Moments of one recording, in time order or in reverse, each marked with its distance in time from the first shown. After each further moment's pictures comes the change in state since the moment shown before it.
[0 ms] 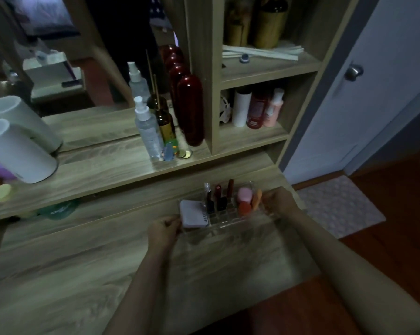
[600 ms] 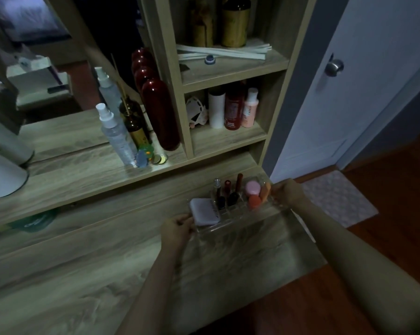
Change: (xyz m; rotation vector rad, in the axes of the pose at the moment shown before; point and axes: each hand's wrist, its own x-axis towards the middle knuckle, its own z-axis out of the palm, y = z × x) left_hand -0.020 0.034 0.078 0.051 -0.032 0.015; right_hand 0.028 0.057 -0.053 0.006 0.100 0.002
